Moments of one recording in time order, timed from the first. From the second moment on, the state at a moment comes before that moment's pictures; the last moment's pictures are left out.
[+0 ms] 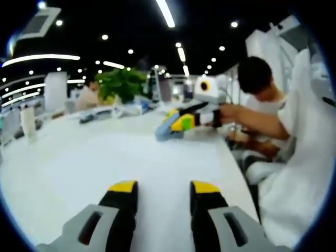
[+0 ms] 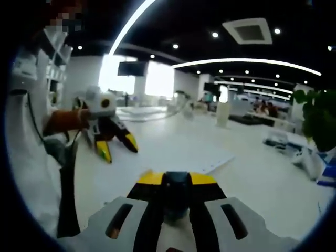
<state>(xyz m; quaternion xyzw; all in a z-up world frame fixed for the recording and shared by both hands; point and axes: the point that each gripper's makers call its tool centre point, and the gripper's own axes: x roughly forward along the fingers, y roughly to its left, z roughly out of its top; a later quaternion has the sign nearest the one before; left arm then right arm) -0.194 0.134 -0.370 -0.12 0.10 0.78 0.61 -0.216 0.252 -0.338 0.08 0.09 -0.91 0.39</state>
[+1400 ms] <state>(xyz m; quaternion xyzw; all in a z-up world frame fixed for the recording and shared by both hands) -0.193 0.132 -0.370 -0.11 0.10 0.78 0.61 -0.263 0.259 -0.339 0.08 0.08 -0.93 0.35</state>
